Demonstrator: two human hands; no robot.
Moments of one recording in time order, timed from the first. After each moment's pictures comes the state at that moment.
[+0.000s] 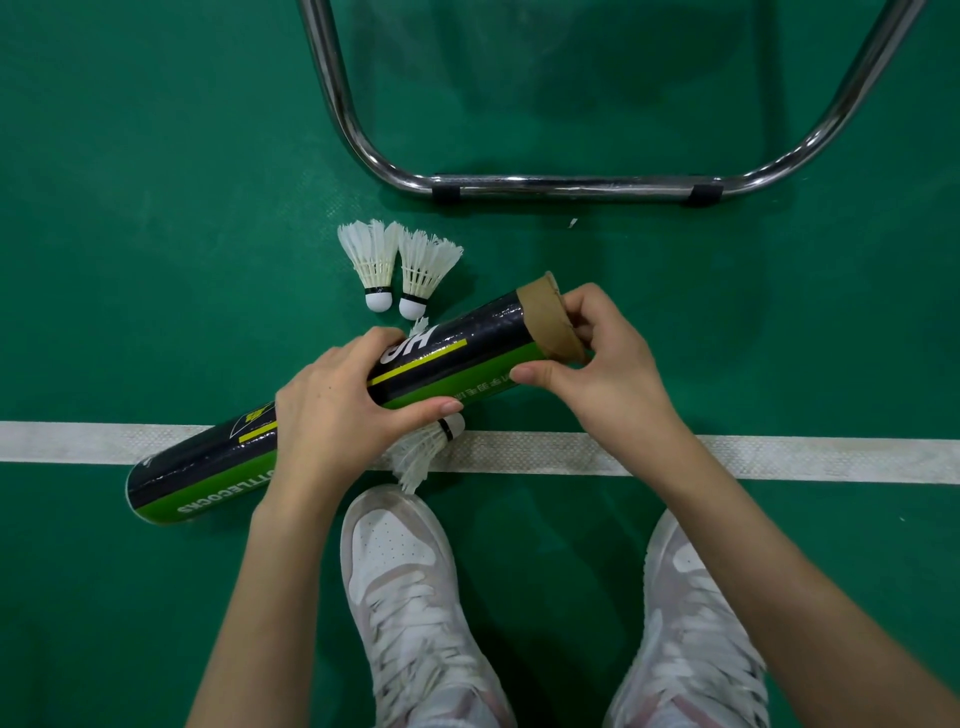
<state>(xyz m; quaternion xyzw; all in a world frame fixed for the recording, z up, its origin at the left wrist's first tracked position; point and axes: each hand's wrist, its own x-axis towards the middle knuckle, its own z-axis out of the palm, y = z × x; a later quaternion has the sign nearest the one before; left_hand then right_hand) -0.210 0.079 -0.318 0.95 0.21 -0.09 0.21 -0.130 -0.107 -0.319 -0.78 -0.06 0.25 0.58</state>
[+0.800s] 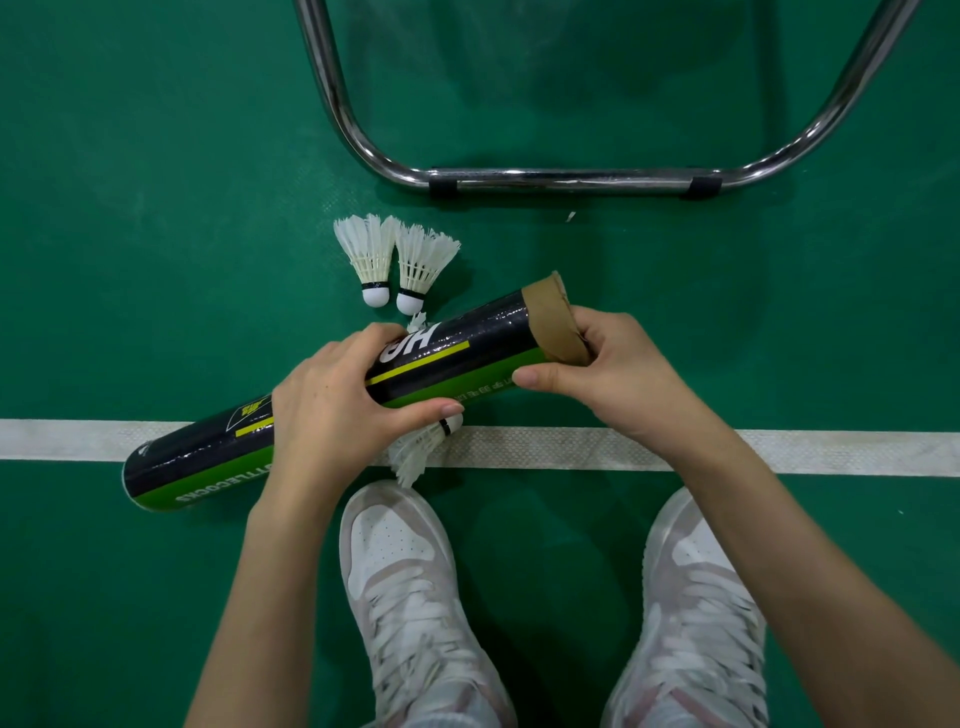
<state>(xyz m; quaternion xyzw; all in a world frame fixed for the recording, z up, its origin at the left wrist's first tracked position) -0.211 0.077 -0.316 0.95 0.20 -0.08 0.21 -0.120 -0.116 -0.316 -0.70 -0.11 0.35 0.61</state>
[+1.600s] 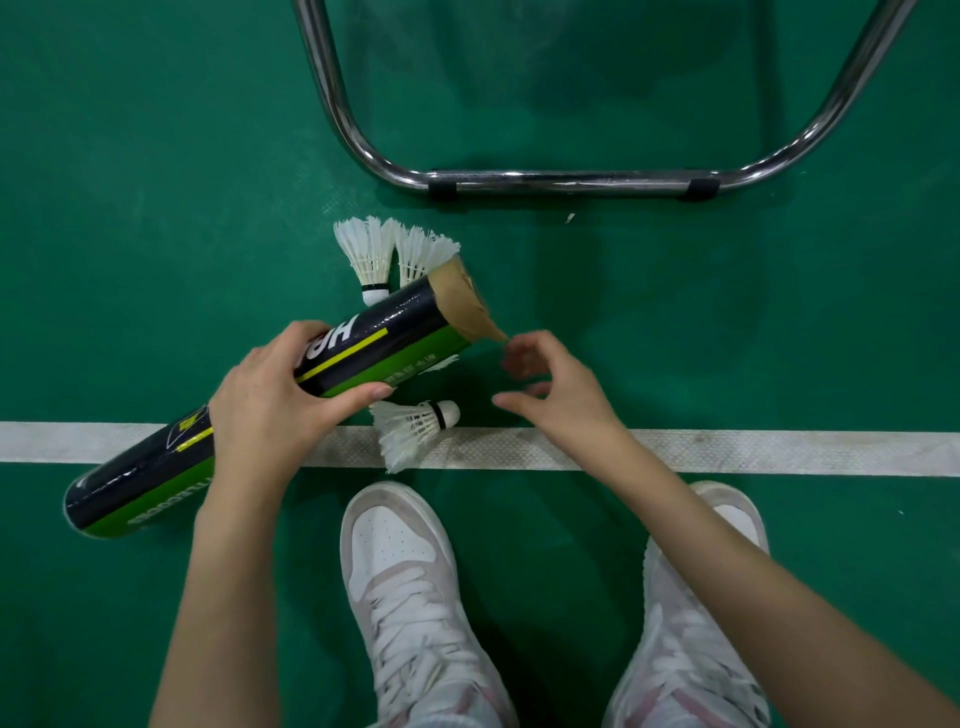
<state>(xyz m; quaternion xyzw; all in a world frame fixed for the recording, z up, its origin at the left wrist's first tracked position) -0.224 0.118 -0.334 0.94 0.26 -0.03 0.21 -0.145 -0.101 -0.379 -0.79 -0.06 0.32 0.52</state>
